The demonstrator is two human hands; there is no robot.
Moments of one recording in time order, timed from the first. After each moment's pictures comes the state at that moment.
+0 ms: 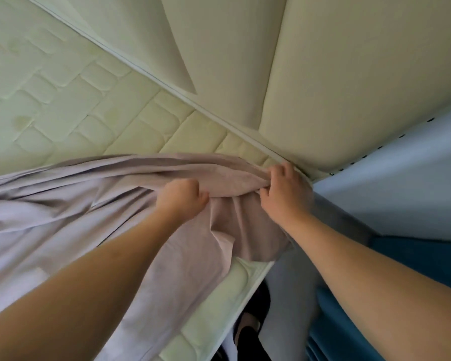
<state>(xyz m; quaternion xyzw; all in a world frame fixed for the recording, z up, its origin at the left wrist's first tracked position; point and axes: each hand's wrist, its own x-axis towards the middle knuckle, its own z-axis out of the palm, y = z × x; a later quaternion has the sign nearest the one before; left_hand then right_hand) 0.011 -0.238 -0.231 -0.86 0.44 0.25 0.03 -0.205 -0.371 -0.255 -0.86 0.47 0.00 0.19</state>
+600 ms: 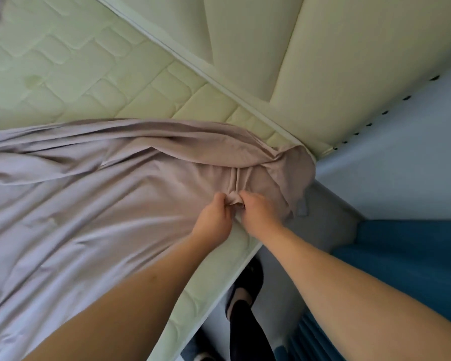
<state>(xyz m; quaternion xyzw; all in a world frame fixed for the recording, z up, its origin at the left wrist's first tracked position) -0.113 -0.141 -0.261 -0.83 0.34 0.37 -0.25 -0.215 -0.244 -0.275 -0.86 0.38 0.07 0.33</state>
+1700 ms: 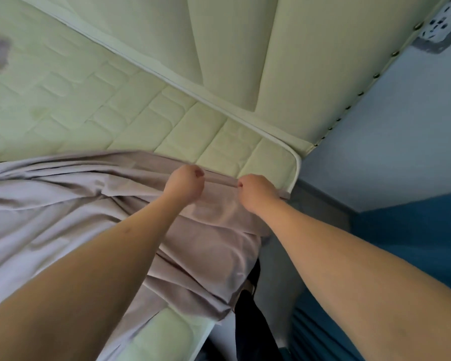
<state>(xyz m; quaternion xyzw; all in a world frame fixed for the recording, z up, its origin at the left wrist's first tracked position) -0.017 -0.159 -0.206 -0.87 0.38 0.29 -0.14 -0.195 -0.248 -0.211 -0.83 0.45 0.14 0.28</state>
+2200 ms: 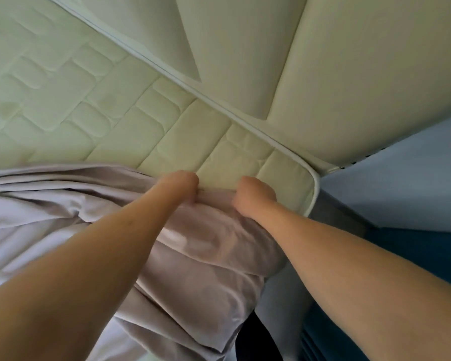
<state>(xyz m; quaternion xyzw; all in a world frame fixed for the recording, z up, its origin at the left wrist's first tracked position) 0.048 -0.253 -0.274 -0.78 0.49 0.32 0.21 -0.132 -0.332 -0.265 -0.82 0.46 0.21 0.28</state>
